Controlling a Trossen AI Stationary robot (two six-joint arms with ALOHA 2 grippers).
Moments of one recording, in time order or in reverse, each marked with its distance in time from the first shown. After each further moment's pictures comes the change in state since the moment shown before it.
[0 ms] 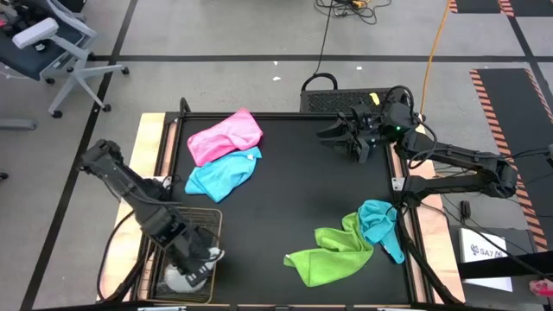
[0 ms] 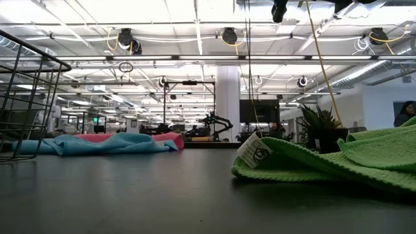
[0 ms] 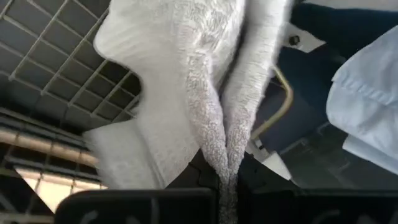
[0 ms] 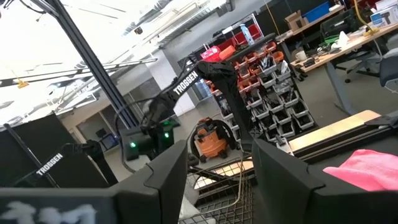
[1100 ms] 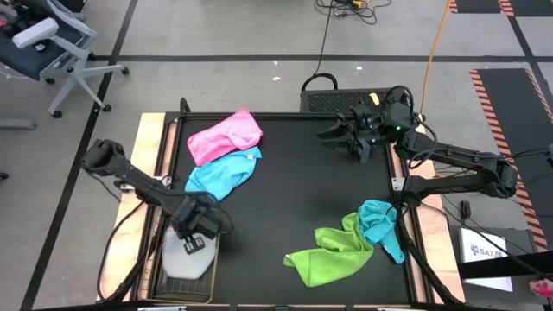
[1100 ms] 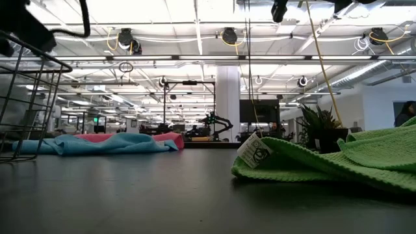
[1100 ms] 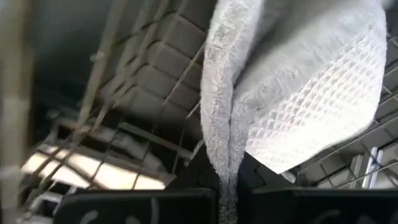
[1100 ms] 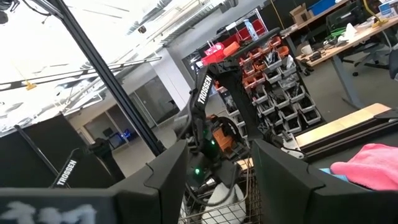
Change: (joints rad) left arm 0.218 -0.001 -0.280 -0.265 -0.067 0.523; right arm 0.000 0.000 0.000 0.000 -0.021 0.031
